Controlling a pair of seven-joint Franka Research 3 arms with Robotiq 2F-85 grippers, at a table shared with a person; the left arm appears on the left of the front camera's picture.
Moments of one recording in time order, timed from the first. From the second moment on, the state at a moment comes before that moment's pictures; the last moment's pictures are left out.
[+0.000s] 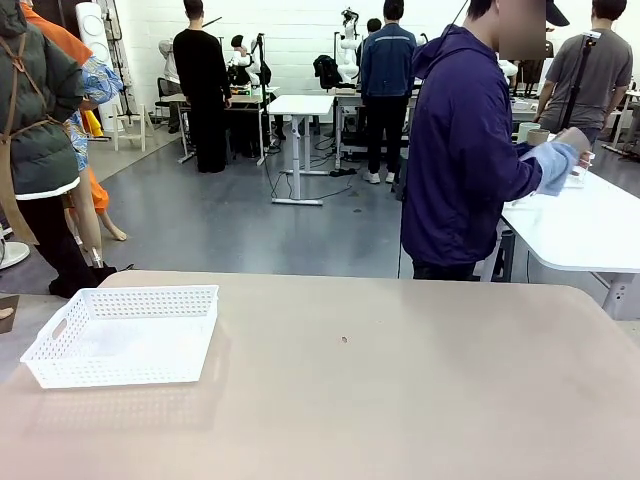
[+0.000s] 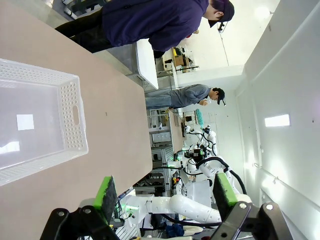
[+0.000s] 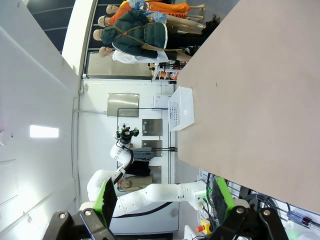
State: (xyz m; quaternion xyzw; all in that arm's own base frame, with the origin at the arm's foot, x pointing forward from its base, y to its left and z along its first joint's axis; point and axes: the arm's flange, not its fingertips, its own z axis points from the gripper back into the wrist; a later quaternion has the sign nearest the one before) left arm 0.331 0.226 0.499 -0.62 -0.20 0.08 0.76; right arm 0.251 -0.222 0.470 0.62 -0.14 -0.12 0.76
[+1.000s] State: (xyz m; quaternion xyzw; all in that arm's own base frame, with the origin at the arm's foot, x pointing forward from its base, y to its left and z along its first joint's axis) left arm 0.331 0.226 0.499 -0.62 -0.20 0.08 0.76; right arm 0.251 -0.222 0.470 0.62 -0.14 -0.12 0.76
